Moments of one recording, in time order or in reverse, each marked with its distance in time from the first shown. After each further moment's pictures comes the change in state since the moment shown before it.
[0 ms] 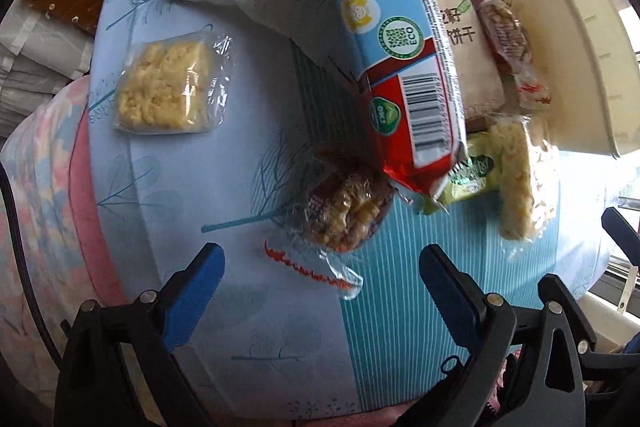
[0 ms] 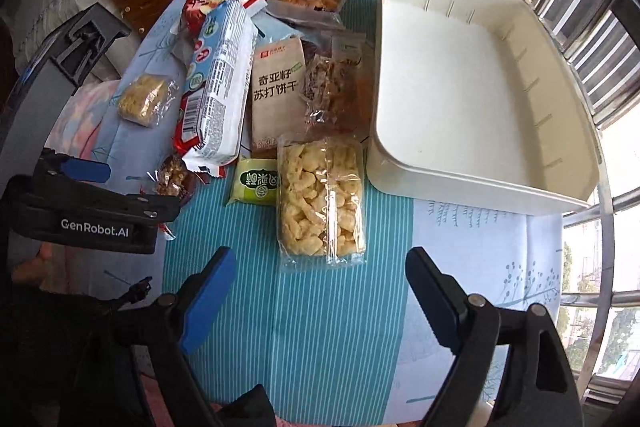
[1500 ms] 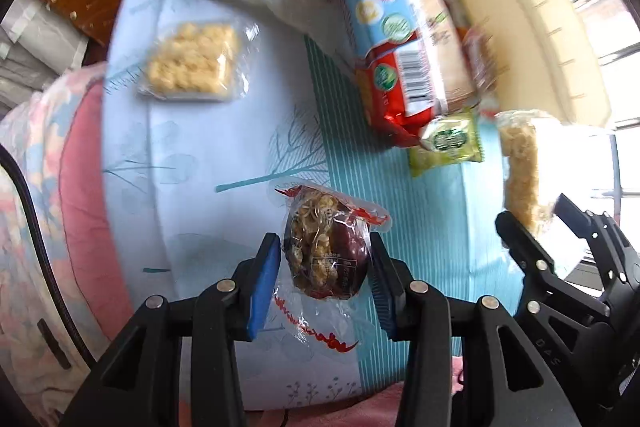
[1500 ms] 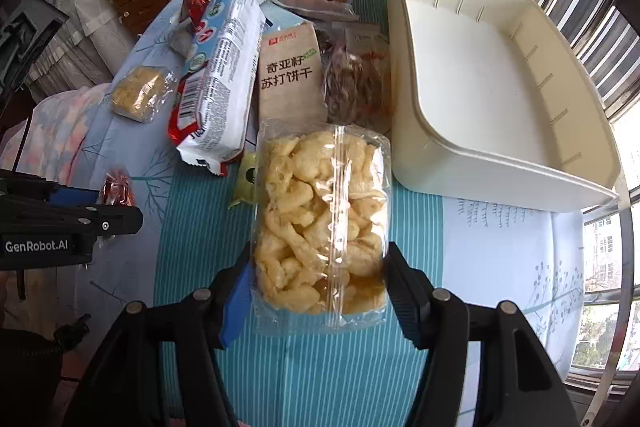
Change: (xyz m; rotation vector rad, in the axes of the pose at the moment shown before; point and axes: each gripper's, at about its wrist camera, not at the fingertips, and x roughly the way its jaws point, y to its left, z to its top) left arm -0.042 0.017 -0.058 -0.002 -0.130 -0.121; right arm 0.027 0.013 -0.020 0.020 -0.076 -0.010
